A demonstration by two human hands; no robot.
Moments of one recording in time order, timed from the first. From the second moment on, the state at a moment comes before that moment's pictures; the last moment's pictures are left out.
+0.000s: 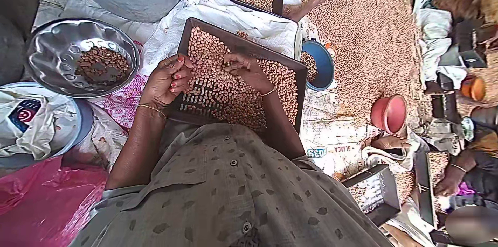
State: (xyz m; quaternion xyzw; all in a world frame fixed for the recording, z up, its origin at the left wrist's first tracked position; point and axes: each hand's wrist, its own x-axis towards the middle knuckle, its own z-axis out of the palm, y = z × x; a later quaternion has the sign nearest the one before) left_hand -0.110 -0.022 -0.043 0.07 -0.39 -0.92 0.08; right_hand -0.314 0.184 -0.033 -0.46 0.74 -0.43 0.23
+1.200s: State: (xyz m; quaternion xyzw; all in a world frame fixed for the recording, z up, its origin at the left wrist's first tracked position) left_hand -0.114 -0.018 -0.038 0.12 -0.48 -0.87 0.06; right_hand -0.286 0.153 -0.048 -0.40 0.91 -0.12 0.04
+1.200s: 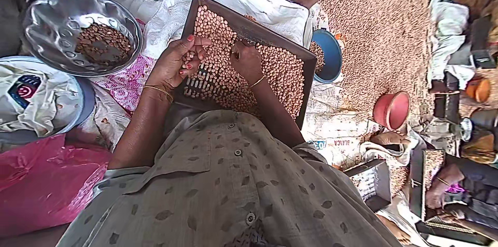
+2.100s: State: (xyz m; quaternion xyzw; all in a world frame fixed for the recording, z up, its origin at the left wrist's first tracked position) left_hand -0.114 -0.022 -0.041 0.07 -0.42 -0.90 0.07; right_hand -0.234 0.183 -0.062 -0.58 0.79 -0.17 0.09
